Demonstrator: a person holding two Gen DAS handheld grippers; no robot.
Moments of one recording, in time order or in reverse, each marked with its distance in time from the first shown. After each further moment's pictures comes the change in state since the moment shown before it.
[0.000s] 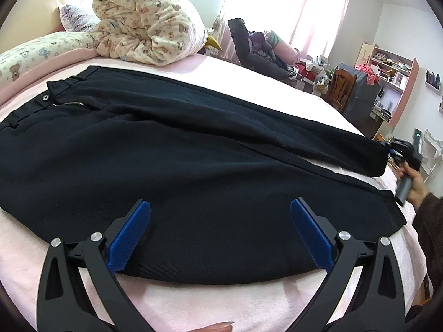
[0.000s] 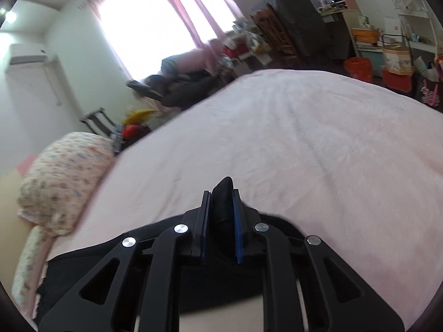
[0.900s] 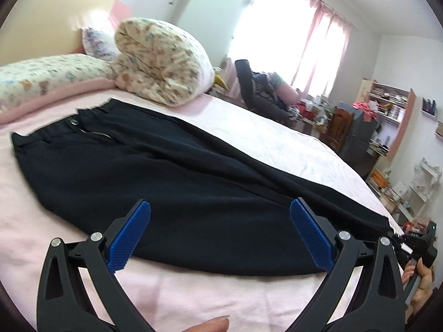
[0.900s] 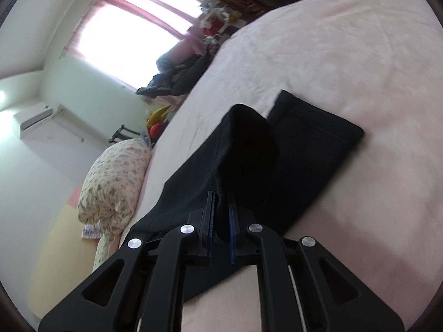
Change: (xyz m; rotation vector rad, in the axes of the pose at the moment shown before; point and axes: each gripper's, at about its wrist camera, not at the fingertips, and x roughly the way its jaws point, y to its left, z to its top) left arm -0.080 0.000 0.006 -0.073 -0.212 0.023; right arm -0.148 -0.031 -0.150 0.392 0.125 0.105
